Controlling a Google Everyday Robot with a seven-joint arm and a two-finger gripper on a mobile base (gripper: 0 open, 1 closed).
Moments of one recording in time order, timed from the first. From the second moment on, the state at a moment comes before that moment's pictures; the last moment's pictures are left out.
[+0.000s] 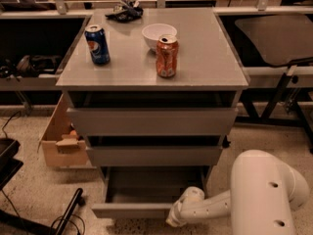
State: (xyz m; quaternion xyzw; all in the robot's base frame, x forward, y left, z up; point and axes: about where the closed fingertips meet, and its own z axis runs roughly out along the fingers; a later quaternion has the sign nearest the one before) arm 0.463 -0.076 0.159 -0.50 0.85 0.09 0.12
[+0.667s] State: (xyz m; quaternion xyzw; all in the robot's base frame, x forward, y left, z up) arm 0.507 -0.084 0.159 -0.51 0.84 0.06 0.14
